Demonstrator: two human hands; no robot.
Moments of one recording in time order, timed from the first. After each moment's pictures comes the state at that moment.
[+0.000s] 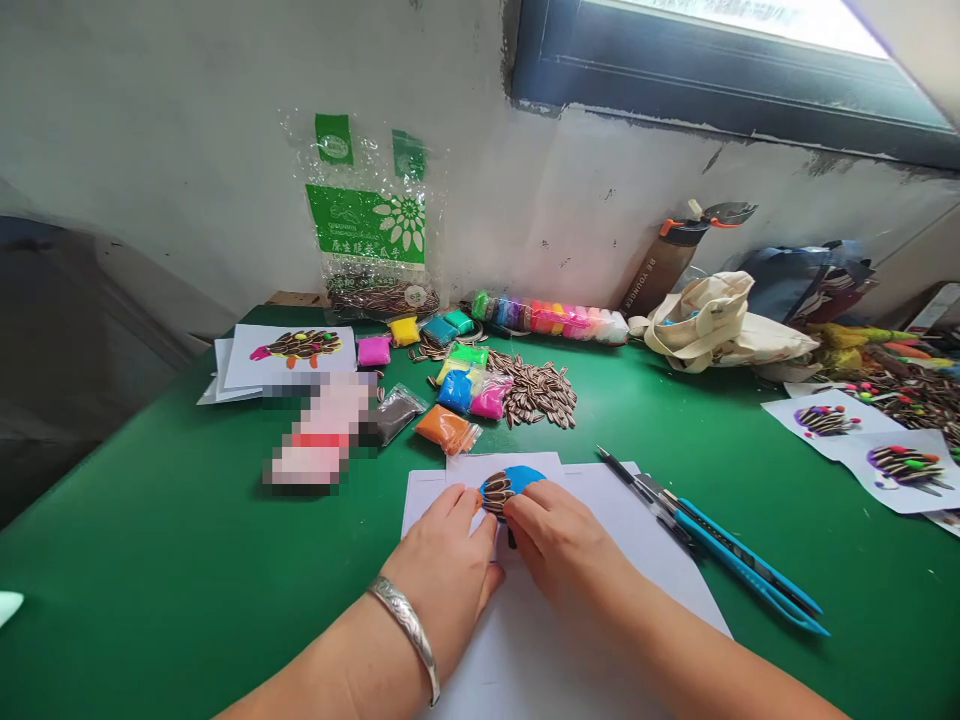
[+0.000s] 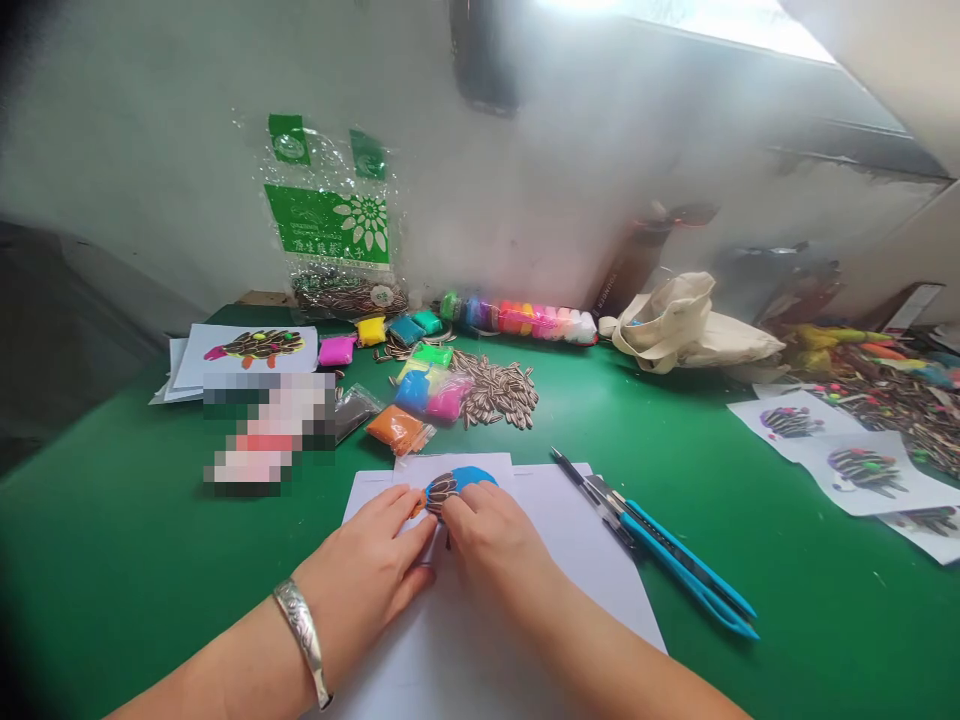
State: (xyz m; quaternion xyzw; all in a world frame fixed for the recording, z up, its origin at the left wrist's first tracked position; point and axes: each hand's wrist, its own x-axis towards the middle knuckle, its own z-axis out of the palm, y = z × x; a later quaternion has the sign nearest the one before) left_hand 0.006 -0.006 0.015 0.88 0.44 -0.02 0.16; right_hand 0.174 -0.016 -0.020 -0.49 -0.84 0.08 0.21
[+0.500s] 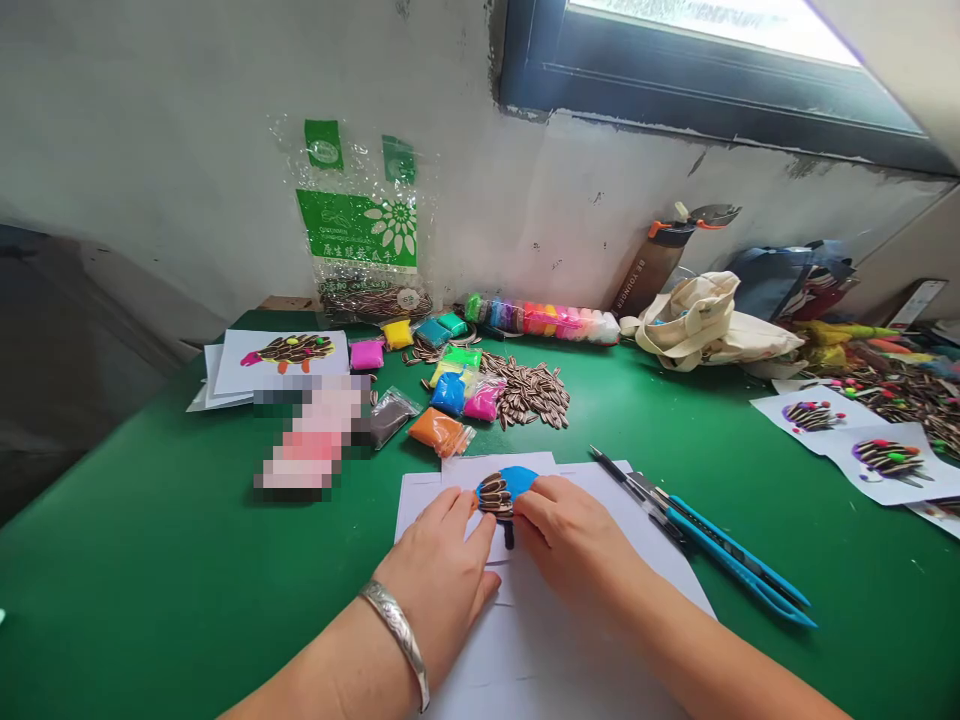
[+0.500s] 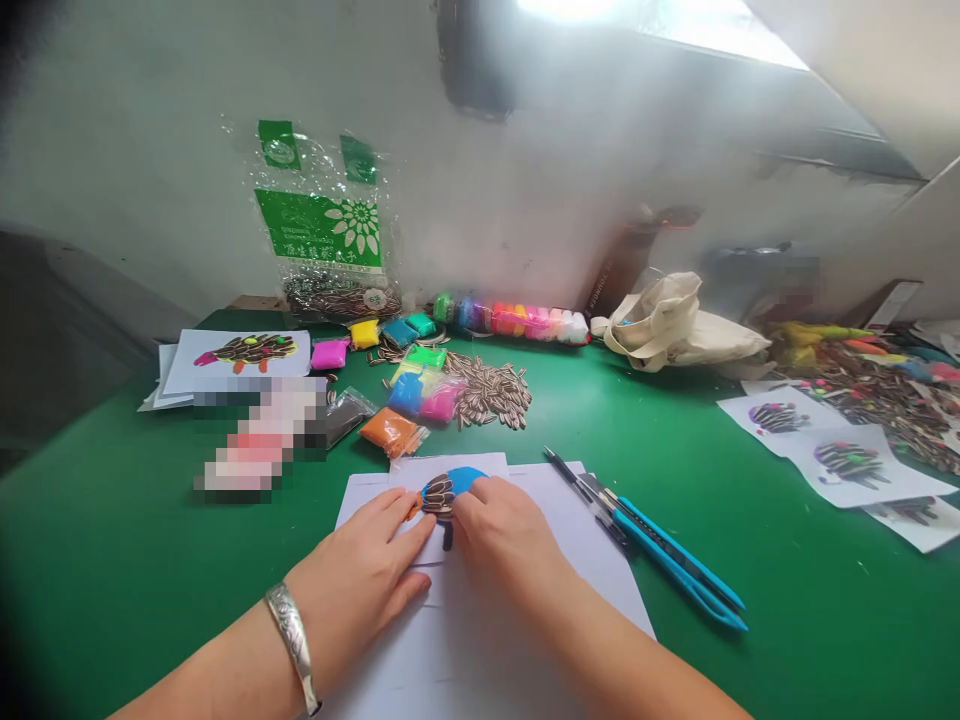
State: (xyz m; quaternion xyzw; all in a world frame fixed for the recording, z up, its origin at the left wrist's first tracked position) left_hand 0.005 -0.007 0.008 0.90 0.42 0.01 0.13; right_hand 0.185 -0.013 -0.018 -0.55 -0.82 0.08 0.16
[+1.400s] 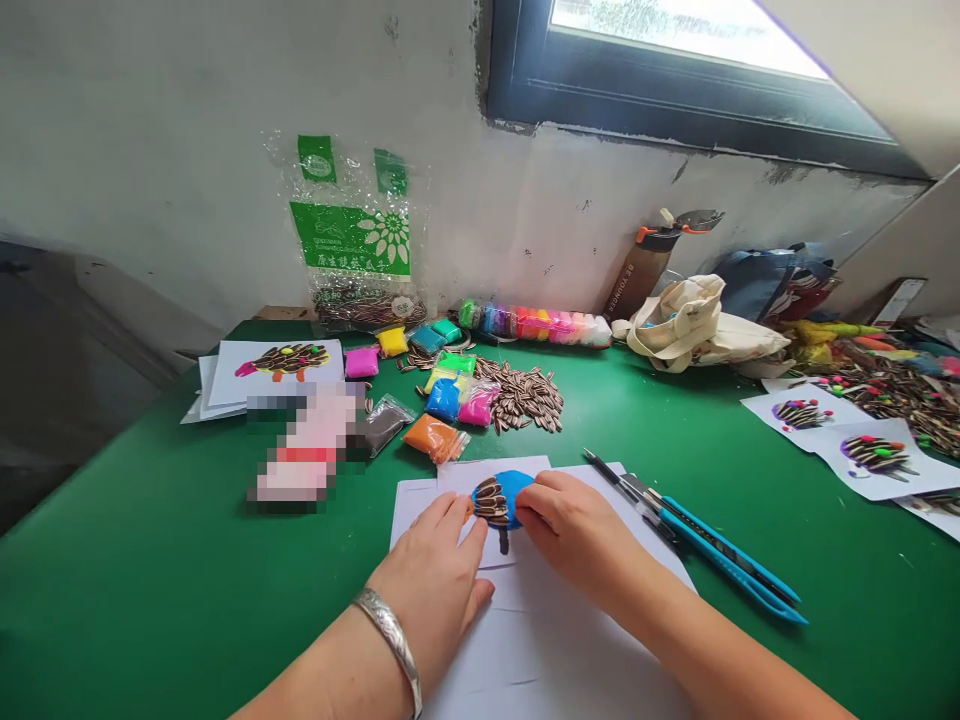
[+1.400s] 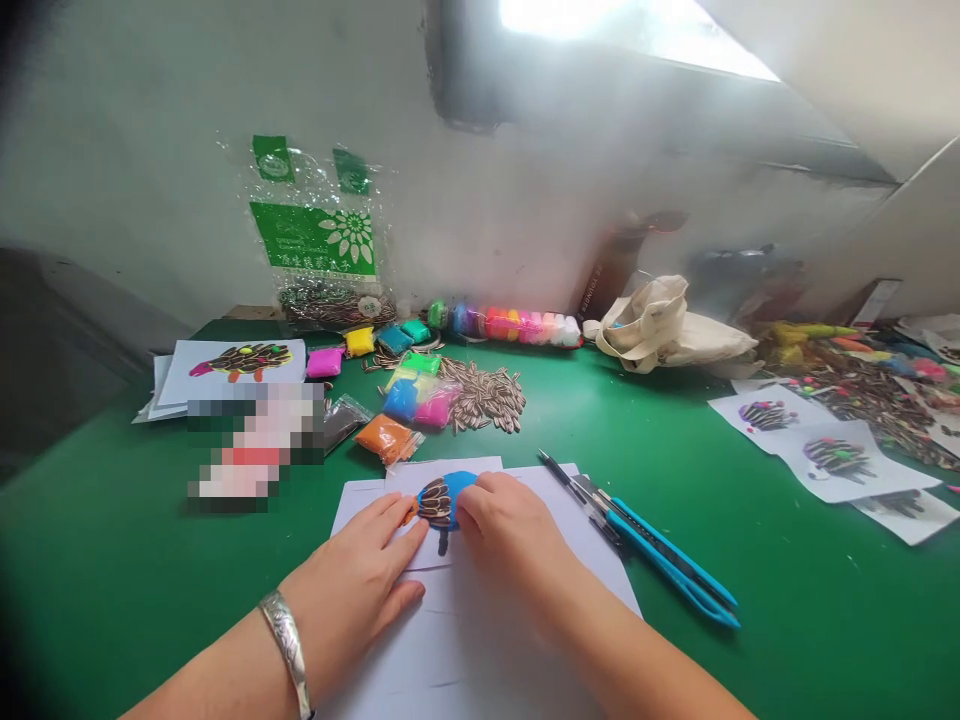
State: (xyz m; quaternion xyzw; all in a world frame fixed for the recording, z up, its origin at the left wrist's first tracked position) left_hand 0.005 -0.006 0.013 0.89 0.43 -0.03 0.15; right_hand 0.192 -0.007 0.001 -0.59 -0.78 0.14 0.15
